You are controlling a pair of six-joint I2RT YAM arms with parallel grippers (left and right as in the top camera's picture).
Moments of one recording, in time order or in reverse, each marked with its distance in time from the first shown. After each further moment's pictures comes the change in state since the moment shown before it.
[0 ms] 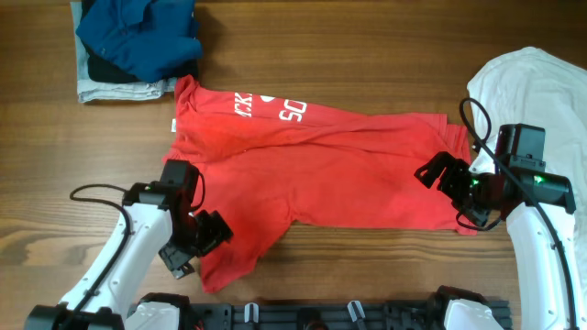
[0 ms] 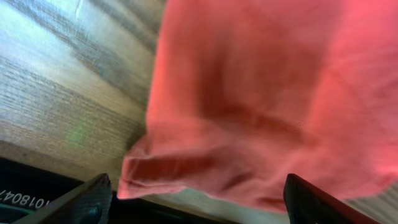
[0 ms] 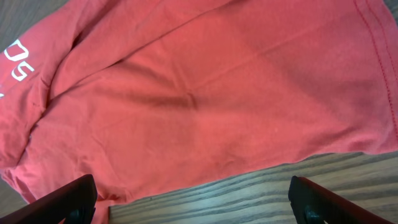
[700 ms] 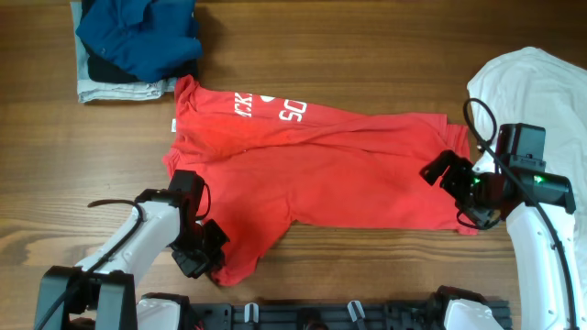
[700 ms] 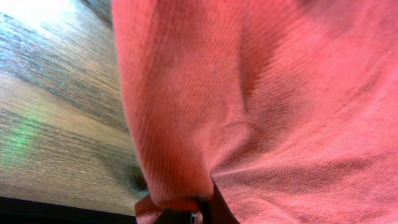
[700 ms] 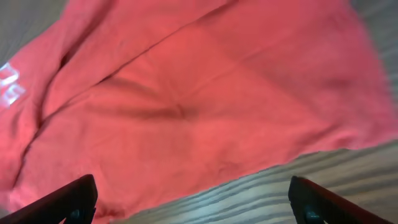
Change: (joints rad) left arm -0.002 0.122 -0.098 0.144 0.118 -0.023; right arm 0.001 0.000 0.000 0.014 0.093 0.098
